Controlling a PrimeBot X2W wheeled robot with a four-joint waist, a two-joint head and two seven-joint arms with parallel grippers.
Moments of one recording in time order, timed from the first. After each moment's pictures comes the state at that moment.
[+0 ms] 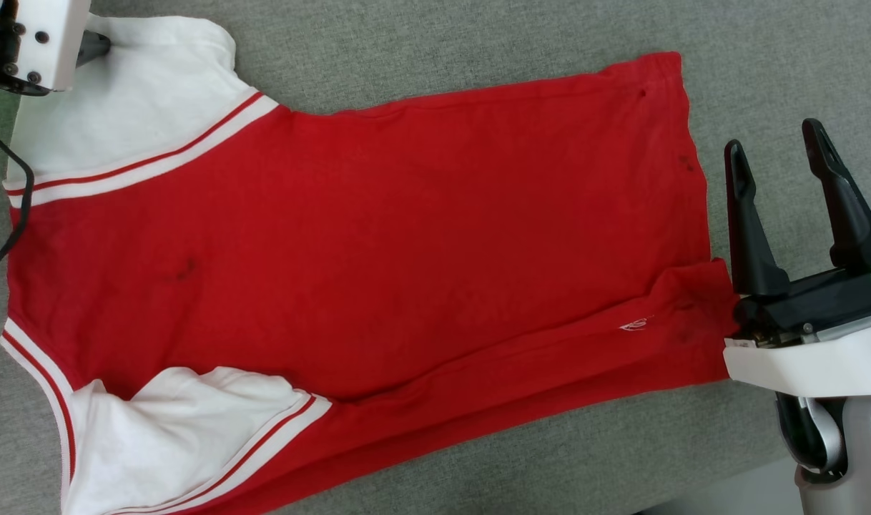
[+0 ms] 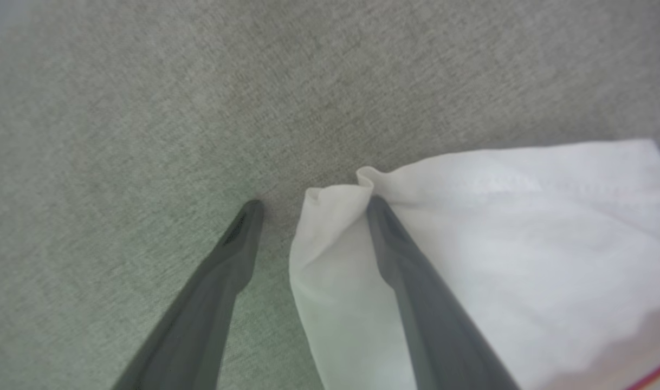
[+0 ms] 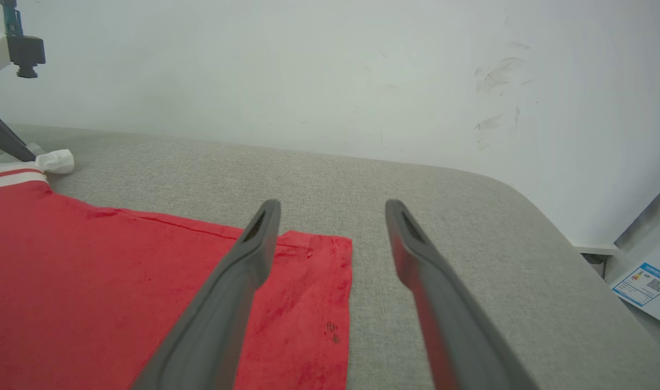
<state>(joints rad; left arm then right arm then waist) -1.43 0.75 -0.92 0.53 -0.92 -0.07 1.07 -0.27 -0.16 0.06 -0.18 0.17 0.13 -0.20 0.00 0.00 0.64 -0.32</state>
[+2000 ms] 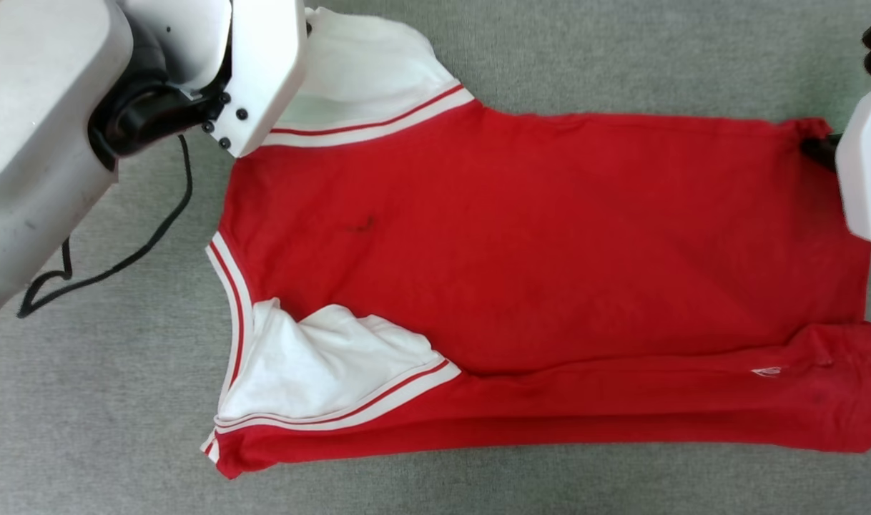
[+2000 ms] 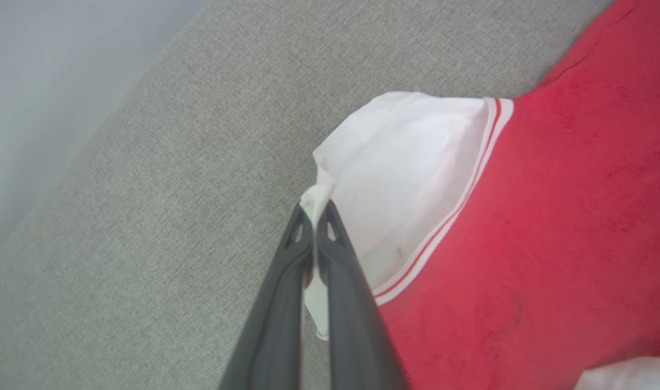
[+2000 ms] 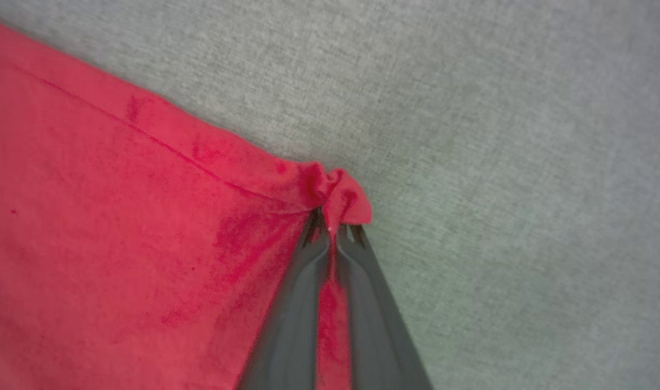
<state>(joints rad) -1.45 0.67 -1.13 0.28 -0.99 -0.13 0.75 -0.91 -0.71 0.56 0.30 0.77 0.13 0.85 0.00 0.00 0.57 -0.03</state>
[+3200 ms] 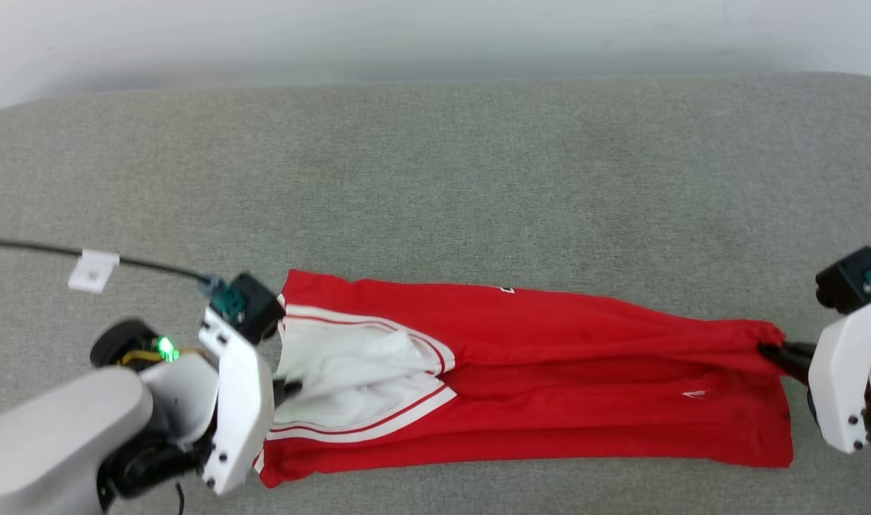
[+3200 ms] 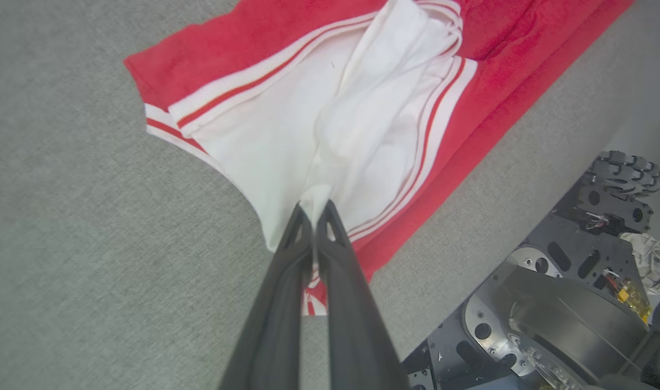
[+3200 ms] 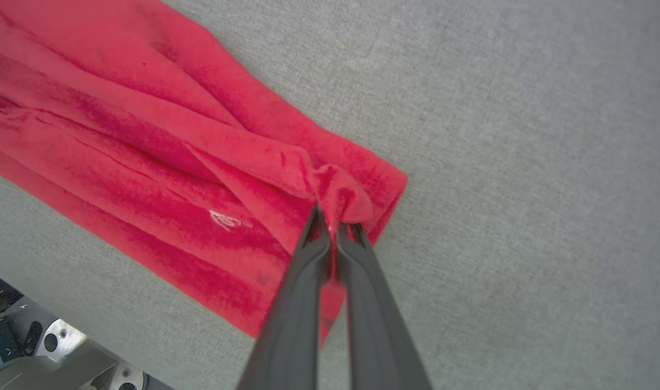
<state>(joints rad) -0.84 0.94 -1.24 -0.05 -1.14 0.00 0.50 -0.48 -0.84 0.66 0.21 0.88 0.13 0.51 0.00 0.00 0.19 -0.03</state>
